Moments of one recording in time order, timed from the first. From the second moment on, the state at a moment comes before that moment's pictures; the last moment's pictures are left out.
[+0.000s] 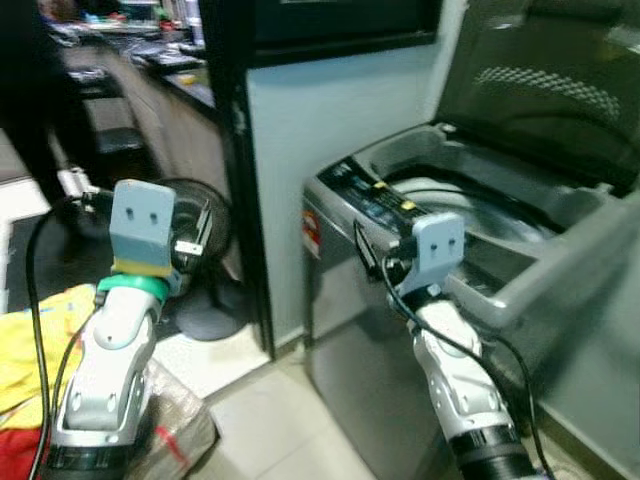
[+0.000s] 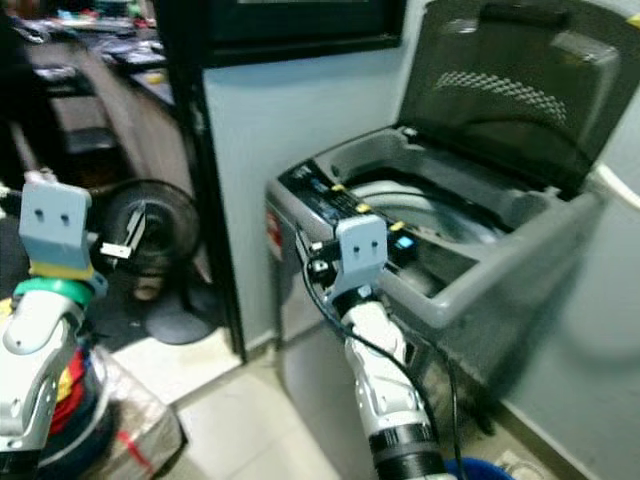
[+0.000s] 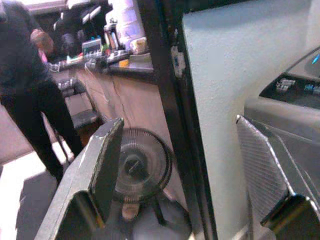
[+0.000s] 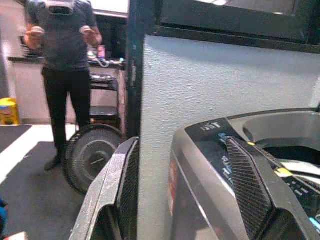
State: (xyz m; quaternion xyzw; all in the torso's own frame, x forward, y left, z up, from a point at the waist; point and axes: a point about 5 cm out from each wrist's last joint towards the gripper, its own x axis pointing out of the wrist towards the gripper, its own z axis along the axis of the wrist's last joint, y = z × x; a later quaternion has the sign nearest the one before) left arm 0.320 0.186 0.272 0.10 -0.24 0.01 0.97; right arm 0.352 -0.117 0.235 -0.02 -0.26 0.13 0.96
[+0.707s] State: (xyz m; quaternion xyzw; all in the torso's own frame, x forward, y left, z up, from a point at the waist) left arm 0.319 0.188 0.273 0.10 -0.24 0.01 0.97; right arm 0.349 -0.109 0.235 -0.01 -0.26 0.15 0.96
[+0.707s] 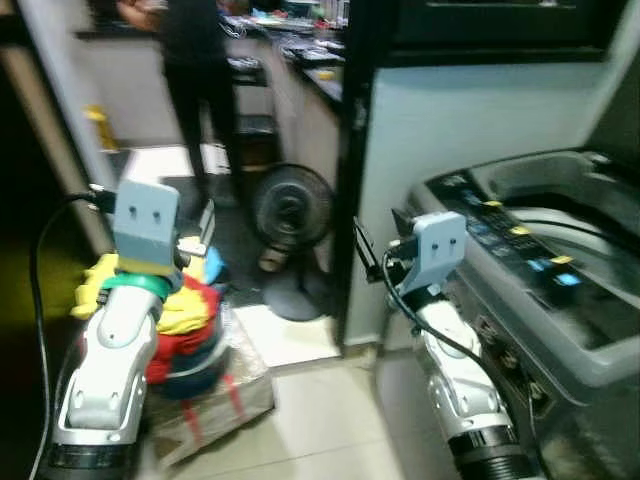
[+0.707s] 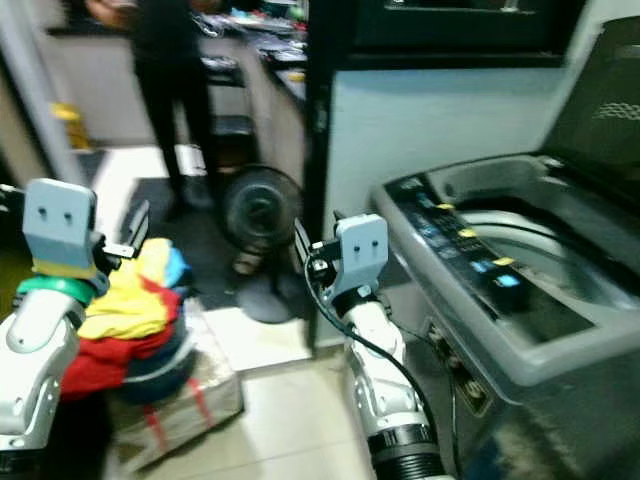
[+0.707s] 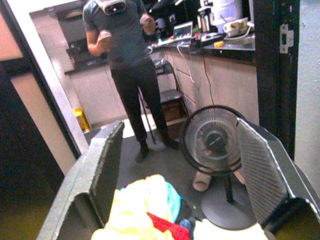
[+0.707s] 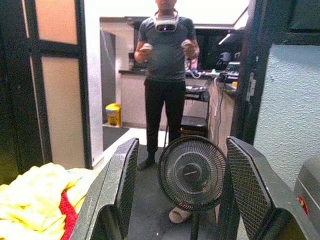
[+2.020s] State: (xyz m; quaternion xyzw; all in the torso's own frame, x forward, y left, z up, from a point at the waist) left arm 0.322 0.187 0.273 0.11 -0.24 0.01 0.97; right arm 0.350 -0.107 0.230 0.01 -0.24 0.15 0.96
